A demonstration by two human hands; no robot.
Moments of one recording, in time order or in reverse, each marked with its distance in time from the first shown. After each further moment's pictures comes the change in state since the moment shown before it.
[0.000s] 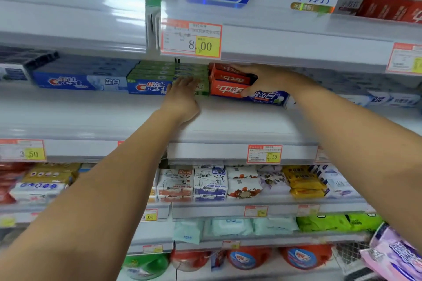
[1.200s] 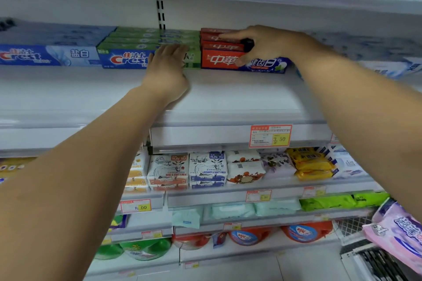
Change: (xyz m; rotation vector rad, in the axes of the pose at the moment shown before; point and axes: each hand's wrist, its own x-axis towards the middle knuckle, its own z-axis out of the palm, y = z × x) left_hand 0.005 -0.004 0.007 0.037 0.051 0.029; right_hand 0.038 0.019 0.009 -0.112 -0.092 -0.085
